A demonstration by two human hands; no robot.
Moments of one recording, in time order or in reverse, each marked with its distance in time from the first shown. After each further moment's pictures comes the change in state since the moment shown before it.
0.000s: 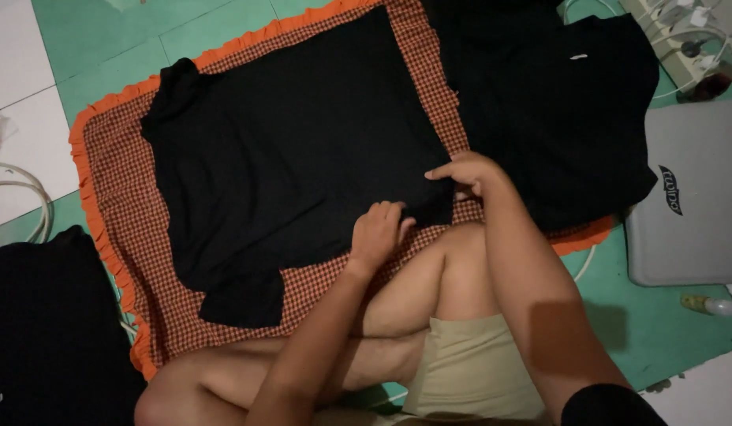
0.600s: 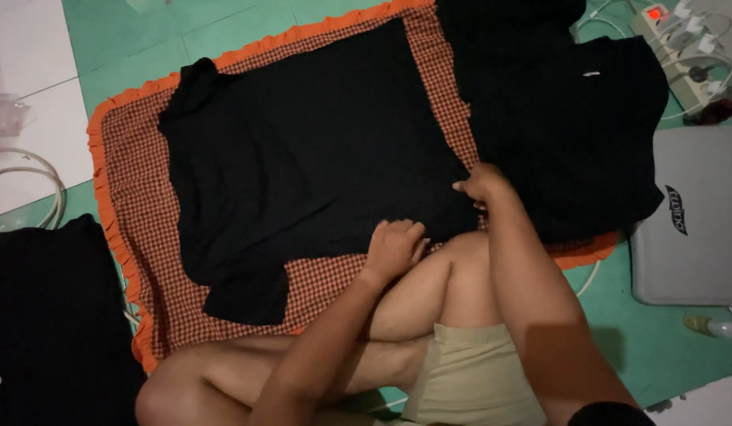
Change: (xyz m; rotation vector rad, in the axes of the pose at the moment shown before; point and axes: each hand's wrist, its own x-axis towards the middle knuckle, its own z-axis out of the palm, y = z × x) left_hand -0.009 0.020 -0.003 -0.186 -0.059 0.013; right_hand 0.053 0.039 -0.015 -0.503 0.223 -0.035
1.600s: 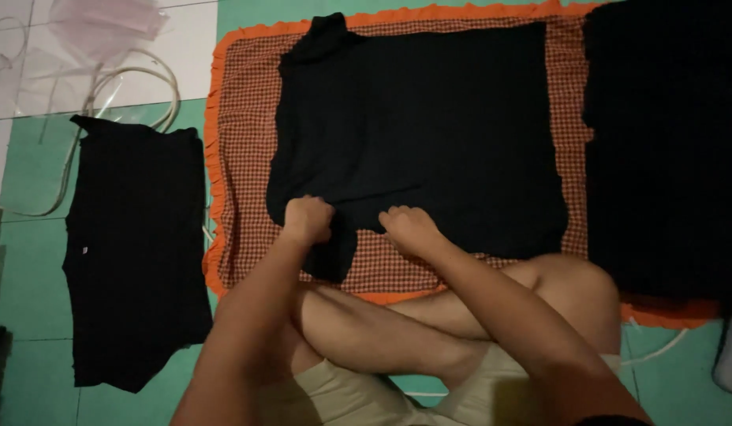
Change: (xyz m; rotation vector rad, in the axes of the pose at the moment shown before) left_hand -0.161 -0.232 -0.155 0.508 -0.711 -0.513; right_hand -0.119 -0.166 0.226 -0.811 0.031 -1.255
